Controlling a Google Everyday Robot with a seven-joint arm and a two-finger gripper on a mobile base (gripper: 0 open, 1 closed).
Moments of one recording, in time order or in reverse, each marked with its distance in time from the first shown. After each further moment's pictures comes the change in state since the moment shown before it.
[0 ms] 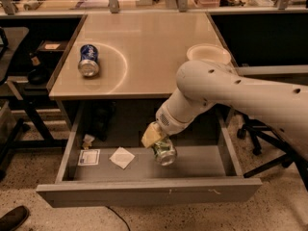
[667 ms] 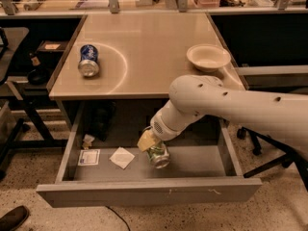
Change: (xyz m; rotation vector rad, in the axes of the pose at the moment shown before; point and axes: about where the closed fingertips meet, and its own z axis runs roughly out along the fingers) arm -0.006 -0.005 0.038 0.018 -0.039 -0.024
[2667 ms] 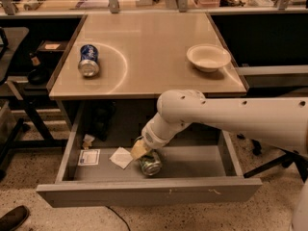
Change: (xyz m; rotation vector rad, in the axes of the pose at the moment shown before) arm 0.002 0.002 0.068 -0.051 0.037 -0.038
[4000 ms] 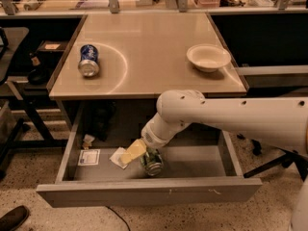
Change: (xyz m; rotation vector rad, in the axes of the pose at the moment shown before) arm 0.000 0.000 0.000 0.000 0.000 0.000
